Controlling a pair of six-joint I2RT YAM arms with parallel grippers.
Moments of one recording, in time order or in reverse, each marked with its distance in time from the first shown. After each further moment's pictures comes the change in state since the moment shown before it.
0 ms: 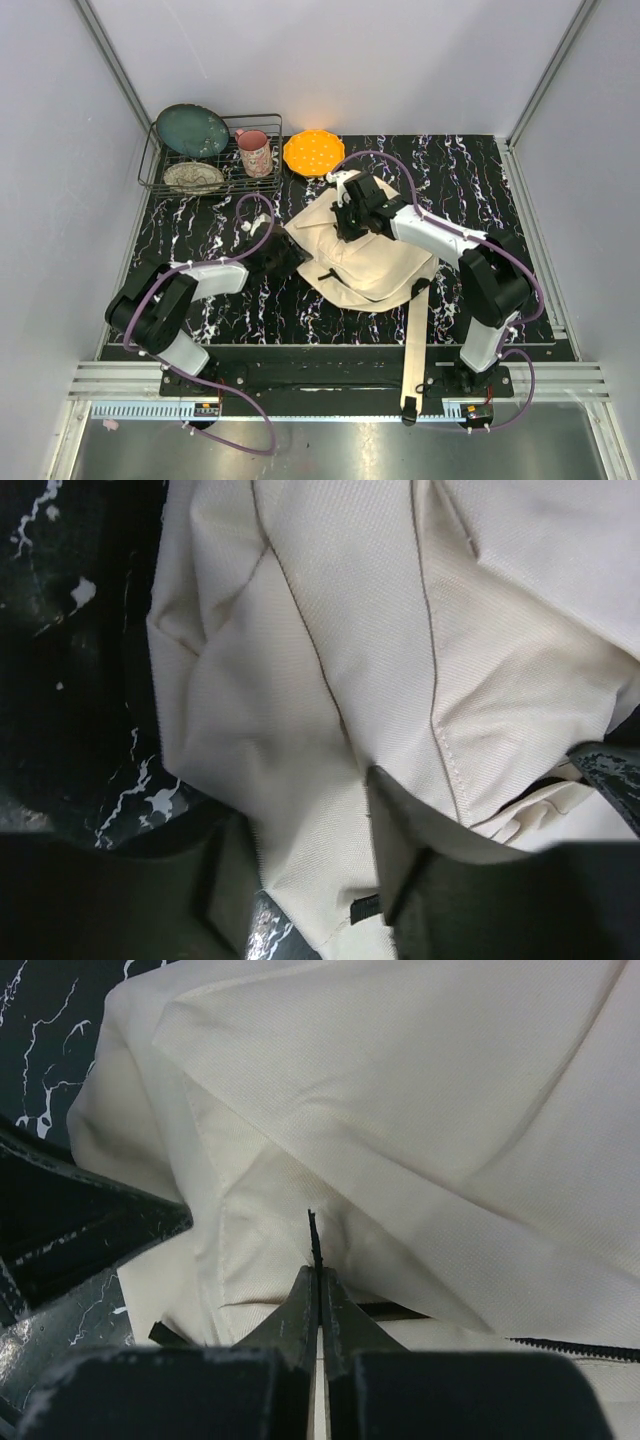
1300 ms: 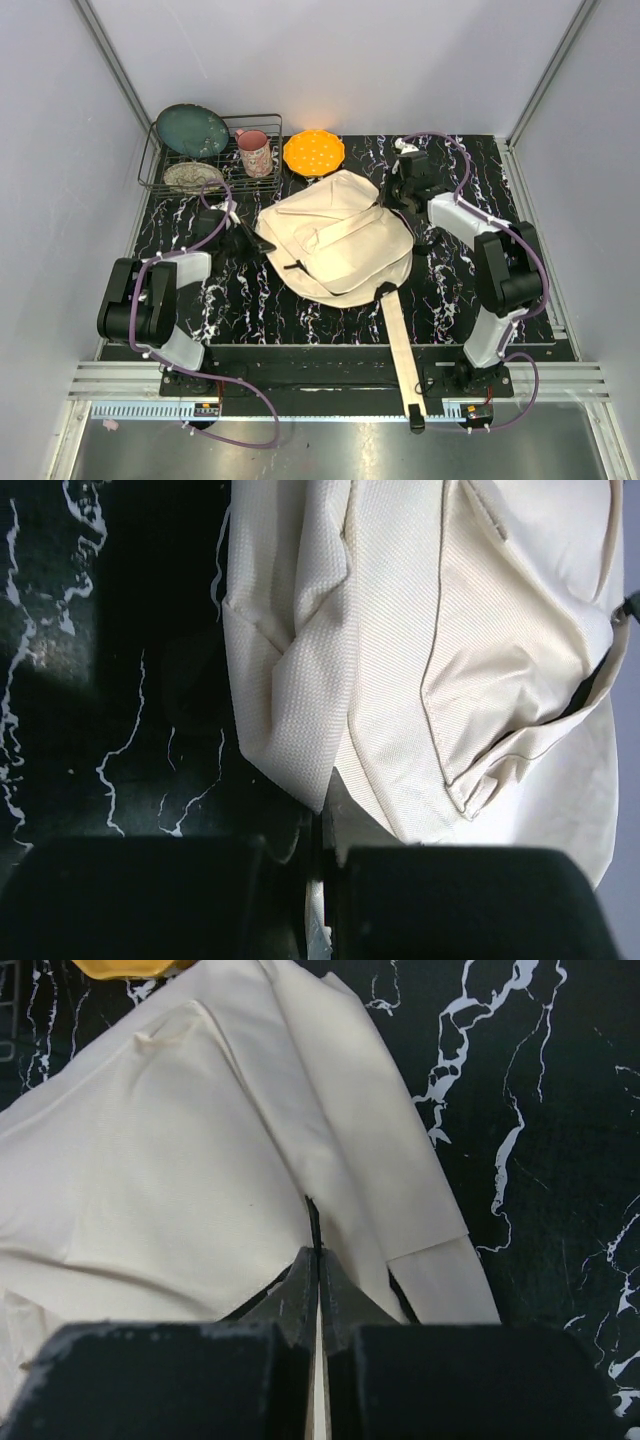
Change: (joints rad) left arm 0.448 -0.001 -0.034 0.077 0.461 0.357; right arm -0.311 -0.006 -0.064 0.229 0.045 0.219
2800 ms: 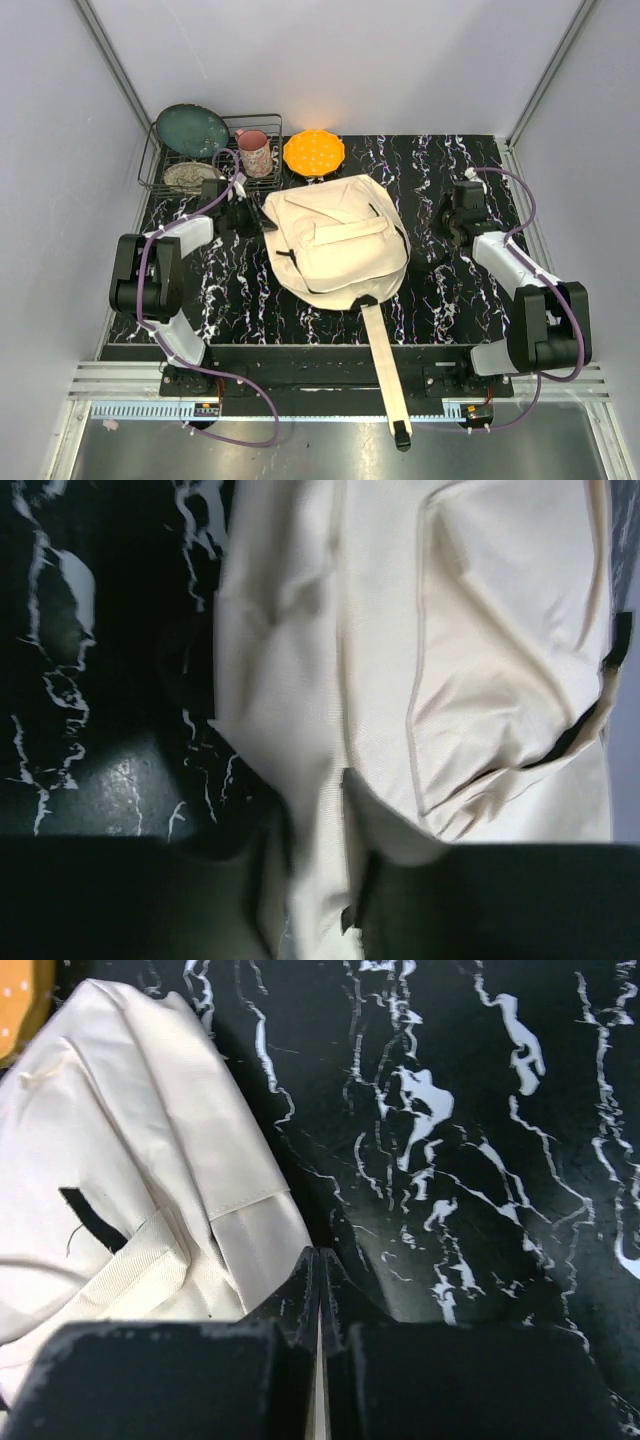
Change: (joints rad) left arm 0.009 0.166 0.375 -0.332 0.079 0.232; right arm -0.215 -0.380 -0.388 -0.029 0.066 0.238
